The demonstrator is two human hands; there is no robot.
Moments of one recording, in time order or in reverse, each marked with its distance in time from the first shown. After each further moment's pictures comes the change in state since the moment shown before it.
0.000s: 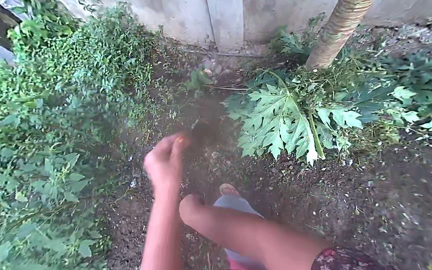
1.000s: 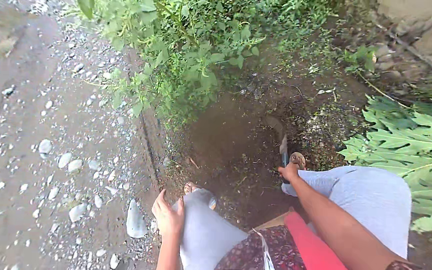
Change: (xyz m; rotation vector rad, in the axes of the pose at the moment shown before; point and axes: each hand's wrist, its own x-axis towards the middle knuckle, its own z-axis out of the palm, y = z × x) left_hand -0.571 -0.189 -0.167 0.564 0.642 -0.873; right_hand 0.100 0.101 0.189 0.220 0.322 0.273
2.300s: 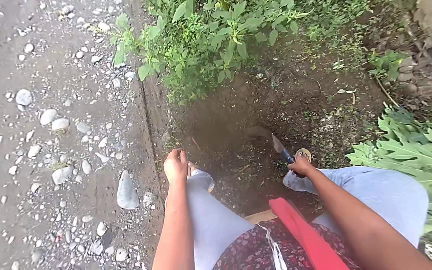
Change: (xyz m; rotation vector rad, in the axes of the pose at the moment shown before) left_hand 0.088 -0.006 0.031 -0.038 -0.177 -0.256; right_hand 0.000 -0.017 -0.009 -0.410 -0.226 -0.098
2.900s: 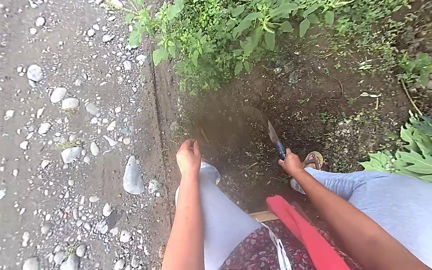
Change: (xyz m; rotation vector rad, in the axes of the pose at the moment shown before) left_hand 0.005 0.005 0.001 -0.054 0.013 -0.043; right_hand -0.012 -0.089 0.048 -0.273 0.156 -0.105
